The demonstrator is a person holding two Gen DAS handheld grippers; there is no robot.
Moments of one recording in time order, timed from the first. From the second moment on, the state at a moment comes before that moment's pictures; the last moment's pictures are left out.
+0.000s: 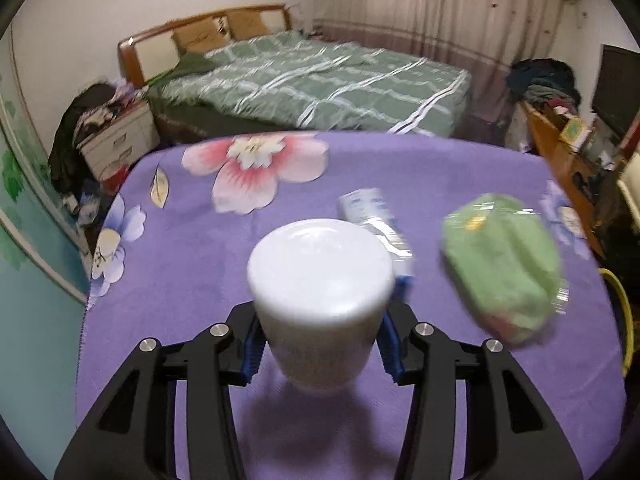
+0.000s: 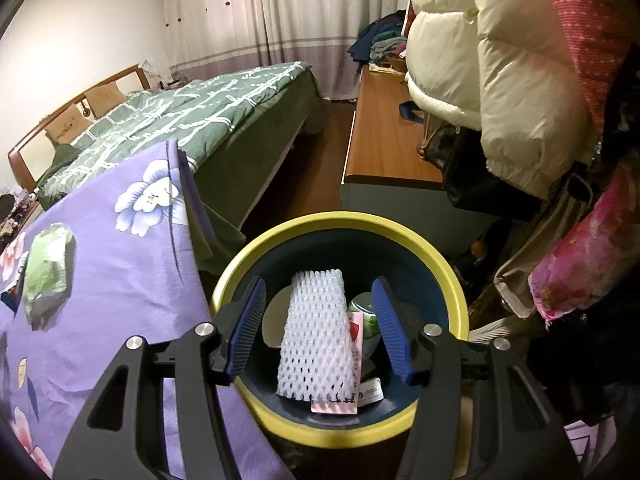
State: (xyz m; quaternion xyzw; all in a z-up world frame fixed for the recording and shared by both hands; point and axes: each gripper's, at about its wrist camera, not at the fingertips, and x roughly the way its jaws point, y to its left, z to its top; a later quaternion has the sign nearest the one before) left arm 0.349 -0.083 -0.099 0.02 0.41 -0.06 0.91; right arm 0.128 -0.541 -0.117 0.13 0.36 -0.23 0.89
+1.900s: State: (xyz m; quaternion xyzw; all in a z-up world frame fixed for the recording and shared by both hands) left arm 0.271 -0.165 -0.043 0.02 0.31 -0.16 0.94; right arm 0.112 -0.485 -0.096 0.11 0.35 -0.13 0.92
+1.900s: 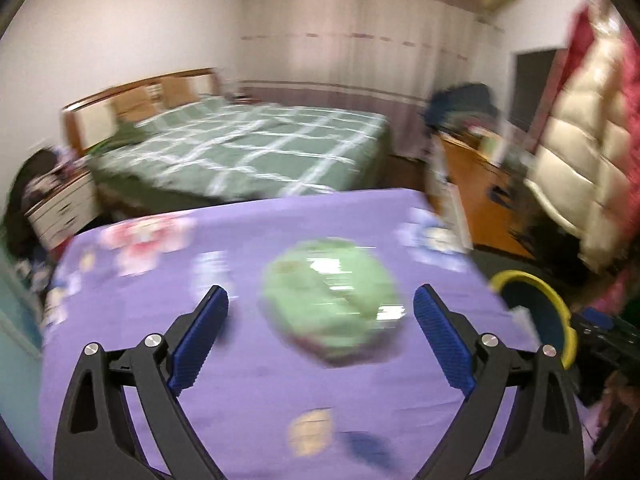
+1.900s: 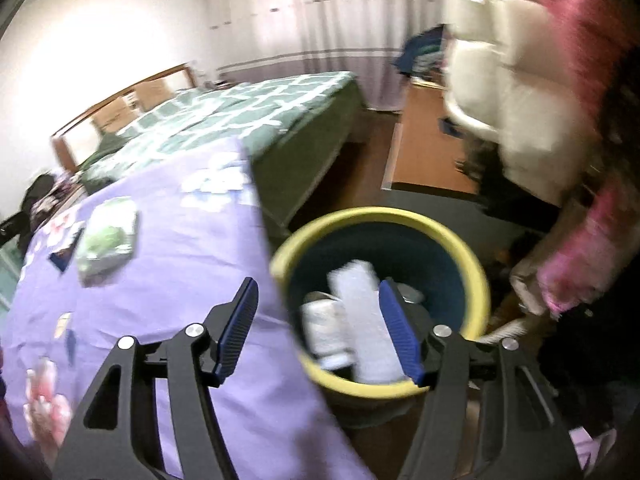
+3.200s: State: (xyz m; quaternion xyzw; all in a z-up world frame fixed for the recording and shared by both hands) left arm 0.312 -0.022 -0.110 -0.03 0.32 0.00 0.95; right arm 0.326 -0.272 -0.144 -0.01 0.46 0.07 0.88
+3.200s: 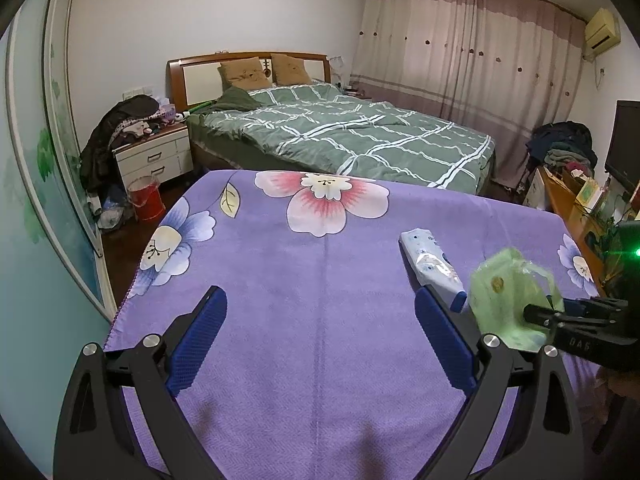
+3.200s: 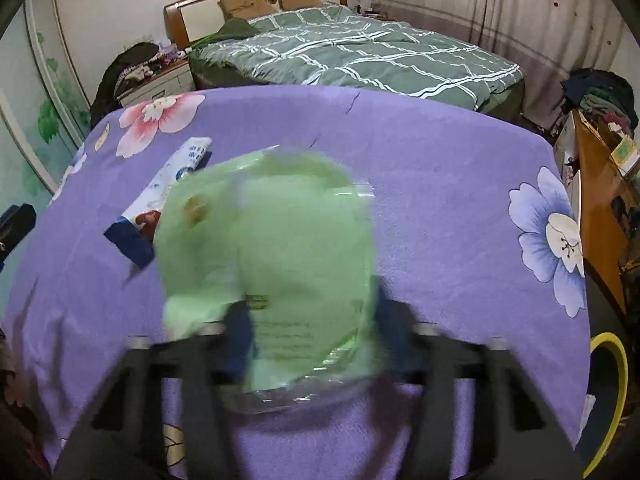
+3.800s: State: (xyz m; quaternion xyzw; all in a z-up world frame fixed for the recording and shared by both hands) left arm 0.309 -0.026 -0.107 -0.02 0.32 -0.01 0.95; right arm 0.263 -0.360 -0.103 0.05 0.41 -0.01 0.91
